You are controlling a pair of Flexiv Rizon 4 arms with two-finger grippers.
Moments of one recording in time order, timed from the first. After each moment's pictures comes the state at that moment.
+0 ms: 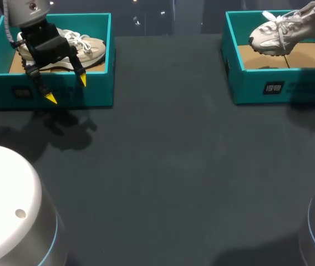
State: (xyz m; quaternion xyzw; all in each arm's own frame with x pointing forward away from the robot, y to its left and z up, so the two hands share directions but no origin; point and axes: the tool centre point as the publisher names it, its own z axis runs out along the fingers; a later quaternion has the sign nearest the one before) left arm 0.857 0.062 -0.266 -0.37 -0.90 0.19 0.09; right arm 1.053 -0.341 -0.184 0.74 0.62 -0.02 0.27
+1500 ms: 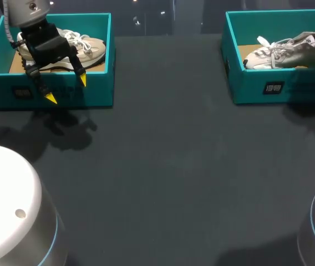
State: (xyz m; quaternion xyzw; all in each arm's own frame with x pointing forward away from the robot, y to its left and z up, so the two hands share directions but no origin) left arm 0.857 0.062 -0.266 -0.37 -0.90 0.19 0.09; right arm 1.022 -0.343 -0.276 0.78 0.58 -0.05 0.24
